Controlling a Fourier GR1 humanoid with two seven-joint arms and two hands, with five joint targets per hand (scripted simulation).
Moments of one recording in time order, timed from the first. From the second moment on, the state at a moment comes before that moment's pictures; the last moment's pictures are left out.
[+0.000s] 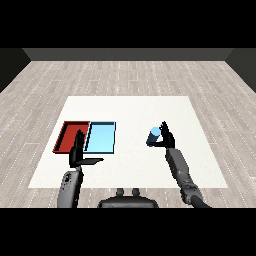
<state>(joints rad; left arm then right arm) 0.02 0.04 0.04 -1.57 0.00 0.02 -0.38 -0.54 -0.12 -0.21 -0.63 -0.15 0.15 -0.48</state>
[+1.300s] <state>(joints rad) 0.04 0.04 0.04 -1.62 0.00 0.02 -0.35 -0.67 -0.09 -0.23 -0.43 -0.18 0.11 -0.54</state>
